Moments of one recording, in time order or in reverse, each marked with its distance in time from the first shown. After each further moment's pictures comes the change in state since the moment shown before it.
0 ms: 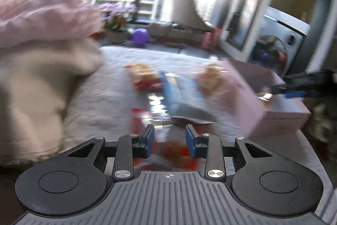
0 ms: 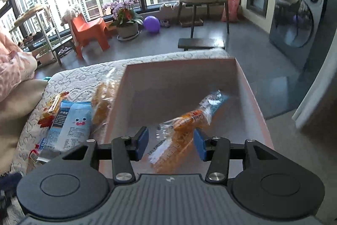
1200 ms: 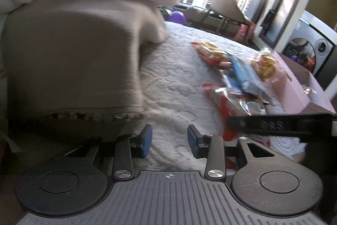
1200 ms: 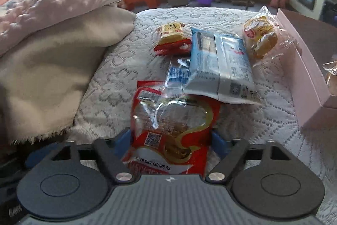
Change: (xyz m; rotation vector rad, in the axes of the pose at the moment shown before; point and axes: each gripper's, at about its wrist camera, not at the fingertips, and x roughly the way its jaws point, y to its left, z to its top) left arm -0.031 0.074 -0.025 -0.107 0.083 0.115; right arm 0.022 0.204 -0.088 -0.123 0.159 0.190
